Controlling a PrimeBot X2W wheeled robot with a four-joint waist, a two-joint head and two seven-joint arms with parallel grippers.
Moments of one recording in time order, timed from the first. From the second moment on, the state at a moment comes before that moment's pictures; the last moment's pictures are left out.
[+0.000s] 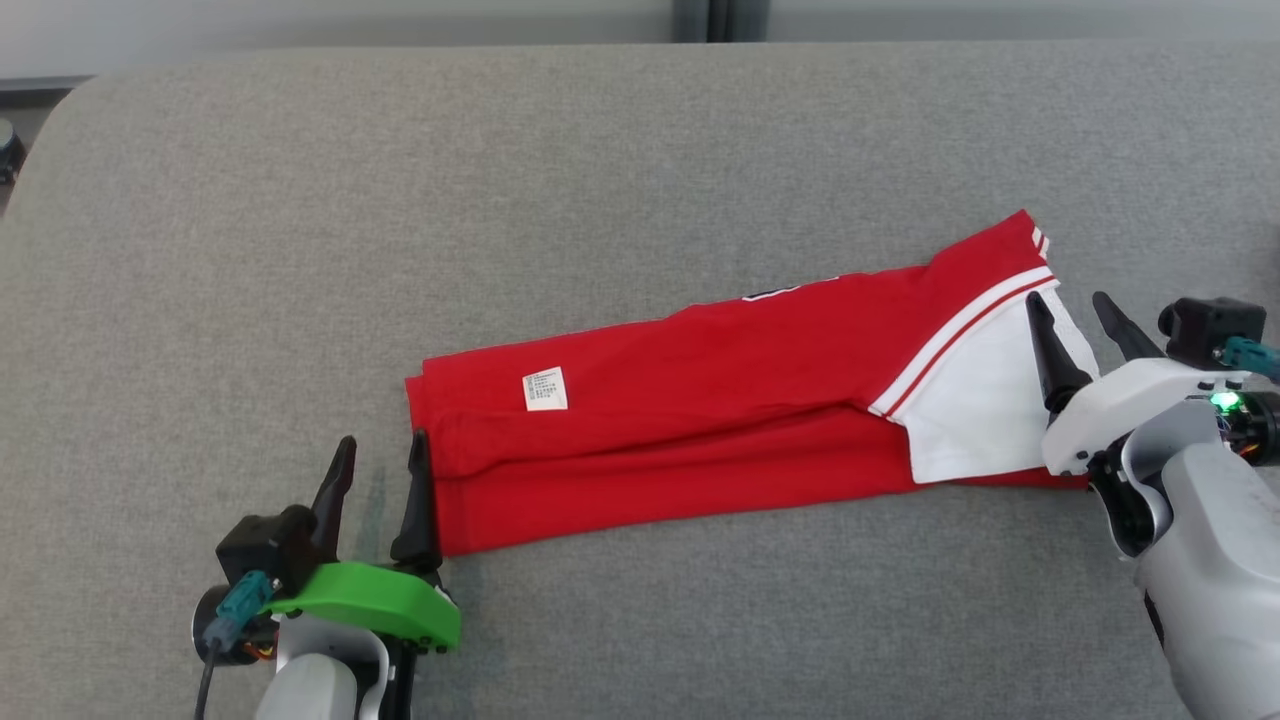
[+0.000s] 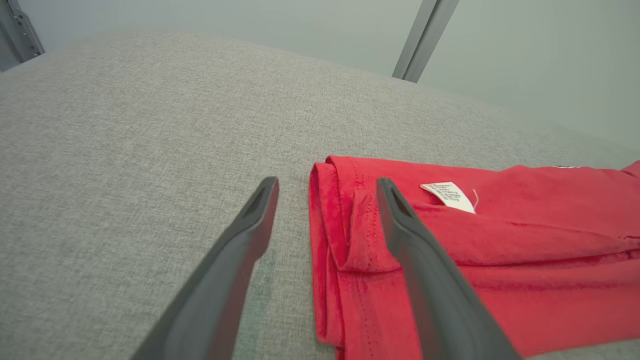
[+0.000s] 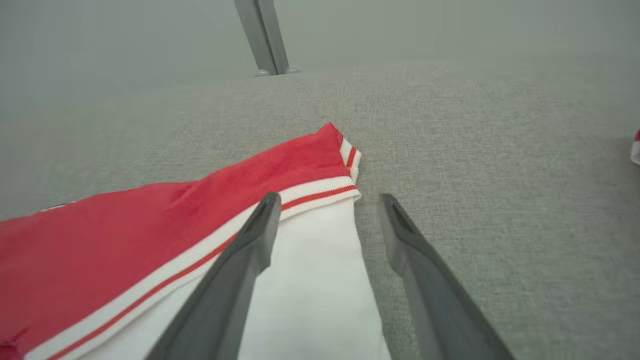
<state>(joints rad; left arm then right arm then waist) -0.18 0.05 -0.14 0.40 -0.37 -0.11 -0.26 -0.57 -0.24 0.06 0.78 0.39 0.13 -0.19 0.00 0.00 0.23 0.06</state>
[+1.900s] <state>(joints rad) -0.14 0.05 -0.23 0.44 -0.40 -0.08 -0.26 -0.60 -0.05 0.57 0.59 0.54 0.13 -0.25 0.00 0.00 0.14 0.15</state>
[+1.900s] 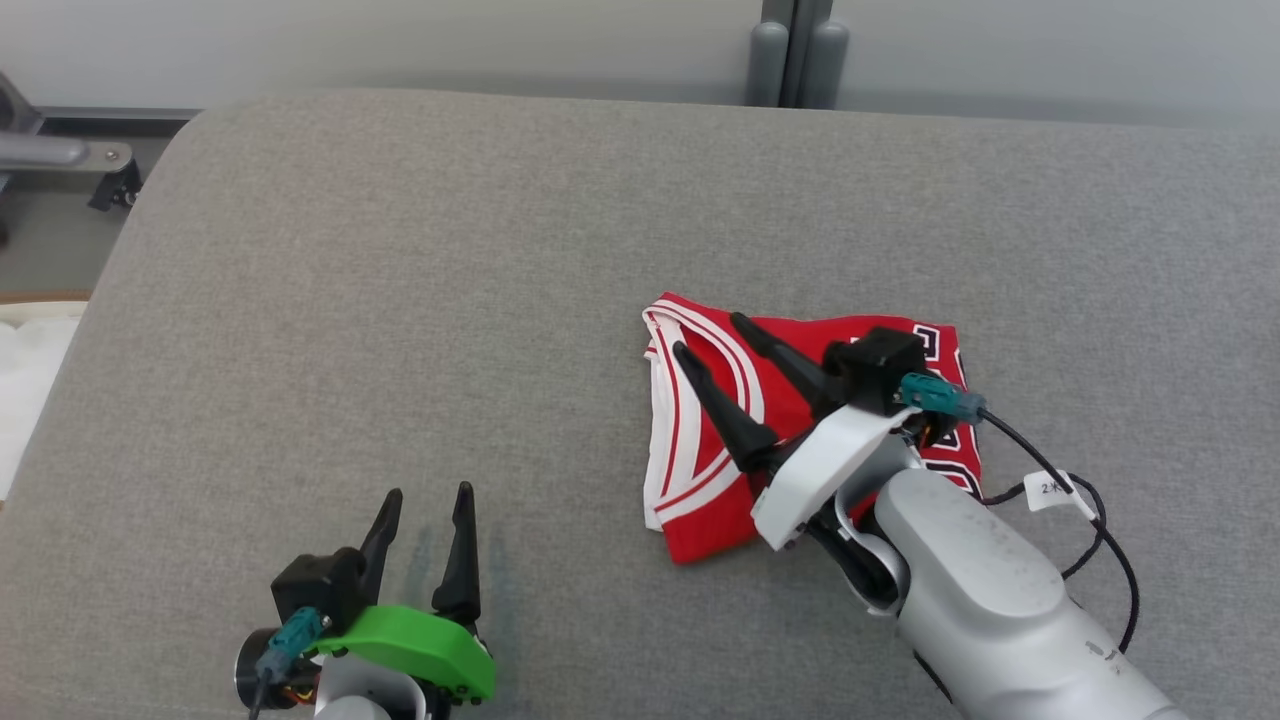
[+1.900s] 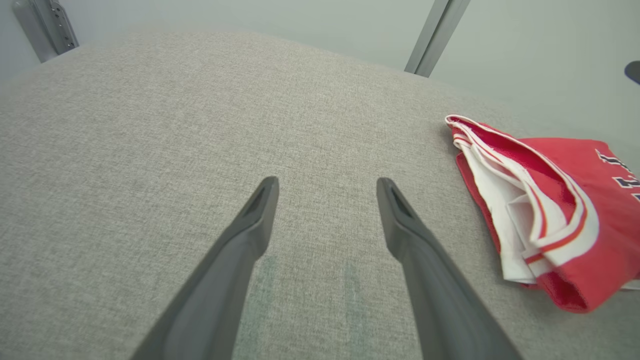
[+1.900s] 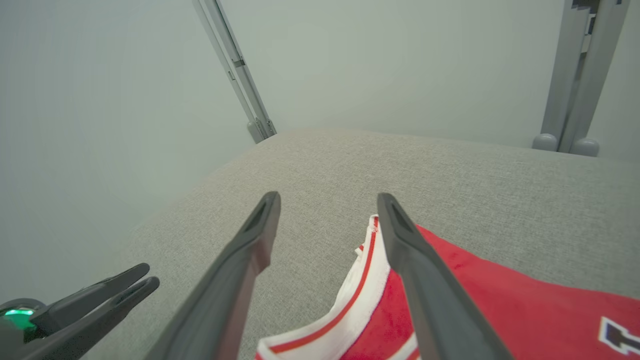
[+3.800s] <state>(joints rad) -0.14 0.05 -0.19 0.38 -0.25 -0.10 -0.26 -0.58 -0.05 0.12 0.77 0.12 0.13 -0.26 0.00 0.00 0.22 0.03</state>
